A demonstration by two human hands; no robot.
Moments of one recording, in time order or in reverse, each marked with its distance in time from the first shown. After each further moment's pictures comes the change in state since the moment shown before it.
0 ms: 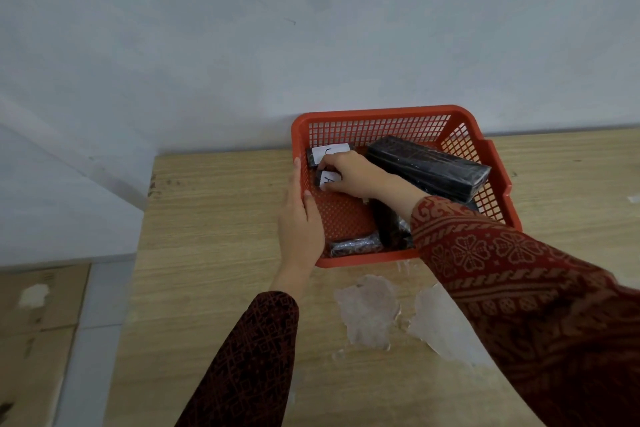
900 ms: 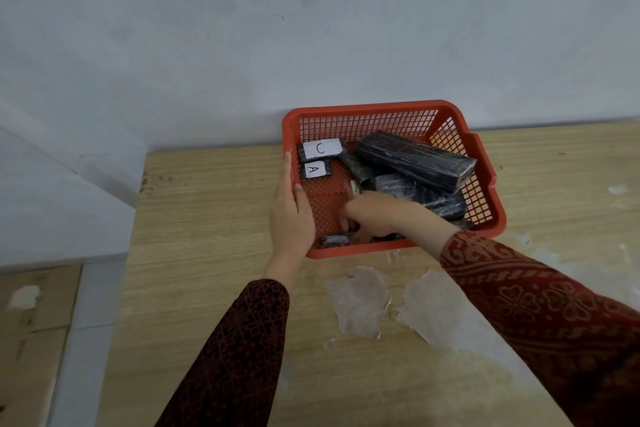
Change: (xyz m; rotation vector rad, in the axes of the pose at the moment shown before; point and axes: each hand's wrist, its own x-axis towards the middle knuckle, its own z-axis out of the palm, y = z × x) left_hand 0.001 0.000 0.000 0.011 0.006 -0.011; right_hand -0.073 -0.002 0.008 -0.327 -0.477 -0.062
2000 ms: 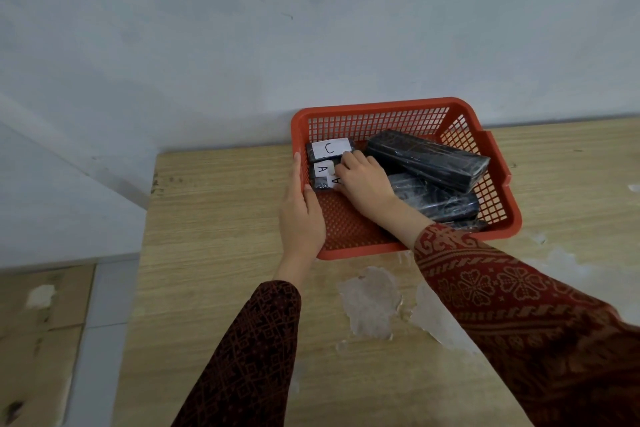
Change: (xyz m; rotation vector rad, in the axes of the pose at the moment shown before) left_hand 0.002 -0.003 0.002 -0.002 0.014 0.018; right_hand 0.051 0.000 0.001 -0.108 0.701 0.263
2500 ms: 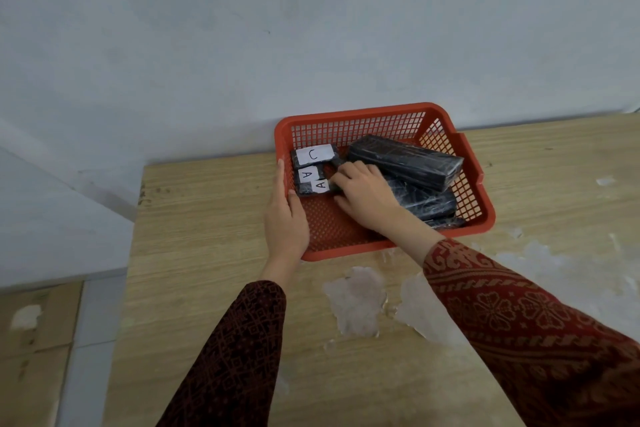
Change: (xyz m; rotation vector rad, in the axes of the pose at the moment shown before) left_hand 0.000 0.001 0.000 0.037 0.006 0.025; right_hand -0.041 0.012 -0.030 0.071 -0.005 0.017
